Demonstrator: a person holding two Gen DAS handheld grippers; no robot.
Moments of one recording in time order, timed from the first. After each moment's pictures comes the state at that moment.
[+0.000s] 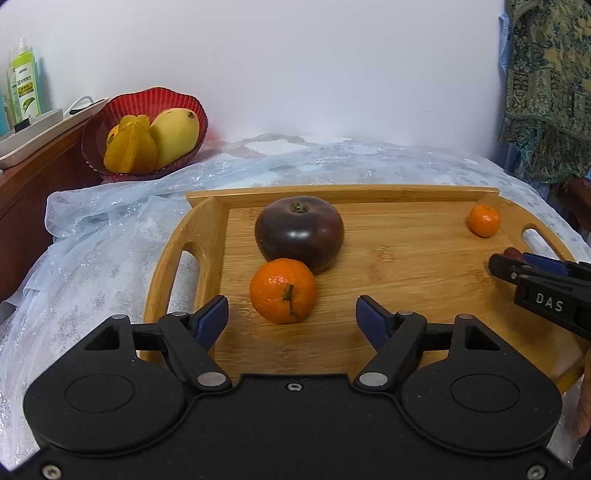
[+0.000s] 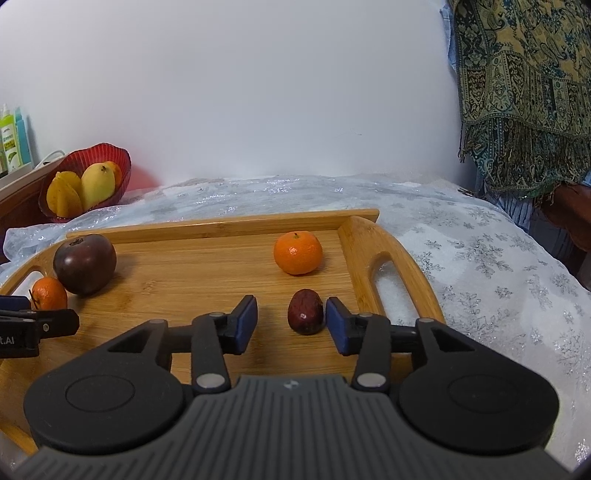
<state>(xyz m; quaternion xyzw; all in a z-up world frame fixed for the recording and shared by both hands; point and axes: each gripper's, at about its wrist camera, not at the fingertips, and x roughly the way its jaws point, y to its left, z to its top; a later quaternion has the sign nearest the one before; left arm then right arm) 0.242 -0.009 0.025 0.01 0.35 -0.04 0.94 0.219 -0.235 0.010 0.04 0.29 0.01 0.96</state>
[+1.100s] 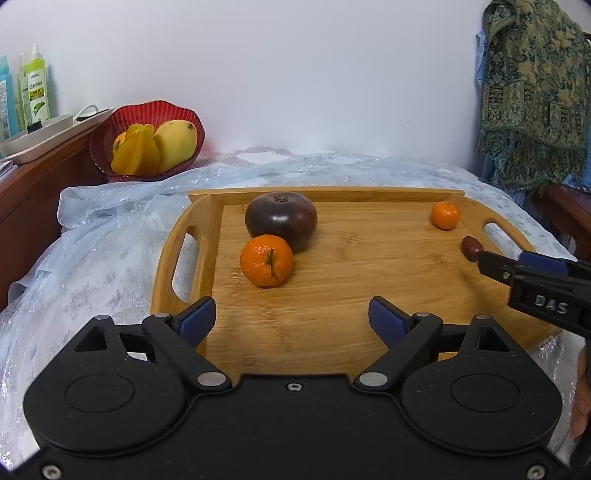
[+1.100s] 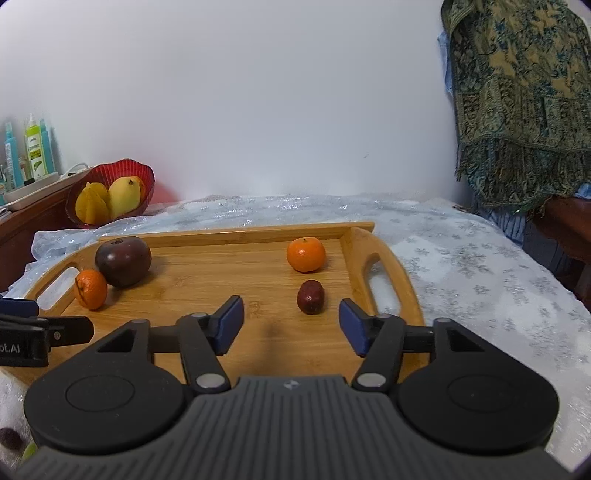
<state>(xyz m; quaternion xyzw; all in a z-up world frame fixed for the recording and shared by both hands) 0.184 -0.011 0.037 0.00 0.32 -0.06 0.95 0.160 -0.242 0.029 0.04 0.25 0.02 0.97</state>
